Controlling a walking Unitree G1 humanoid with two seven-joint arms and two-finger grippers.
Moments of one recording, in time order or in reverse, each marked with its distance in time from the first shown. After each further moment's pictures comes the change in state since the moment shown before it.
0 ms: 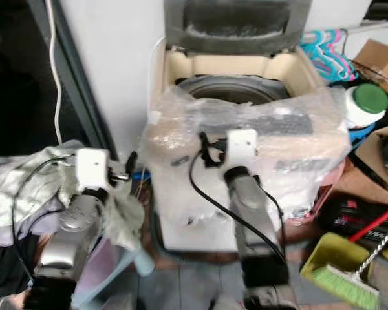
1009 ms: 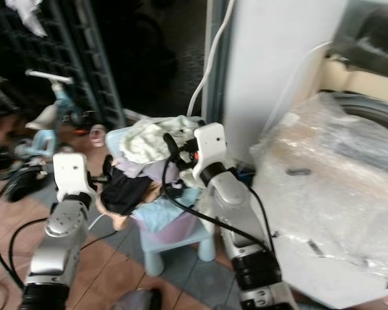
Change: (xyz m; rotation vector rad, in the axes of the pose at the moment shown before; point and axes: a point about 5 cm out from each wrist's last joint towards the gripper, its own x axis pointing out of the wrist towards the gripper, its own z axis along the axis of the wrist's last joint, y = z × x) left arm -0.011 0.023 -0.014 0.040 0.073 0.170; right arm 0.000 0.028 -0.006 -0.007 0.037 0.201
